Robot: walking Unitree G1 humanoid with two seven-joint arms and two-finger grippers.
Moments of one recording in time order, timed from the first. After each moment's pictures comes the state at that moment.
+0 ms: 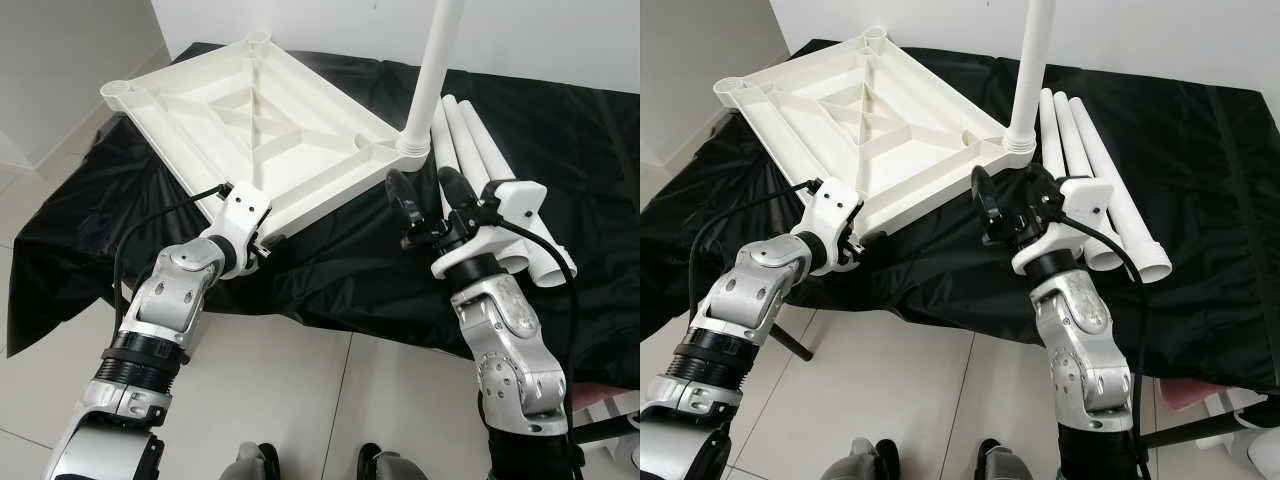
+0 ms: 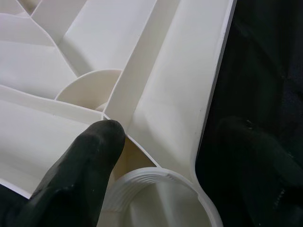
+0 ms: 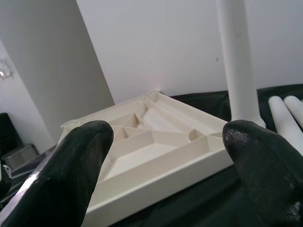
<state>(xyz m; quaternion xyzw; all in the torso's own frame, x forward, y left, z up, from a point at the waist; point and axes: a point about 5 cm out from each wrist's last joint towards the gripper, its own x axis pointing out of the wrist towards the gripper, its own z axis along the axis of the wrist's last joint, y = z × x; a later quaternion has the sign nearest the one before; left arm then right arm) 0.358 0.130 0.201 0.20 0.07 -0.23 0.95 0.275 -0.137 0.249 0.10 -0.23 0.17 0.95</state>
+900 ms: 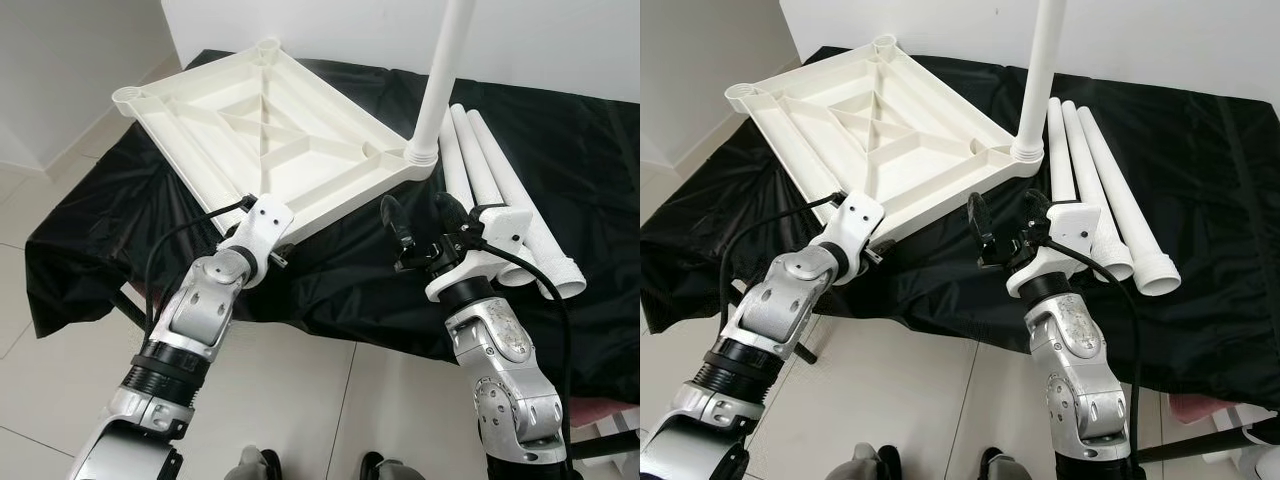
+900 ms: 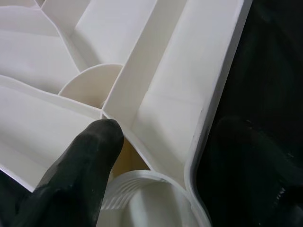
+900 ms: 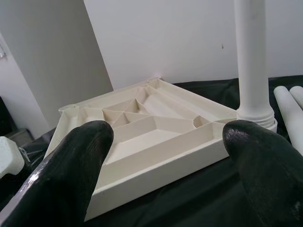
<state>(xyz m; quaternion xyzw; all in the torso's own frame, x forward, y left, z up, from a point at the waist) 0.350 0.091 0.189 0.21 0.11 -0.22 0.95 0.265 -0.130 0.237 0.08 -0.21 0.15 0.96</state>
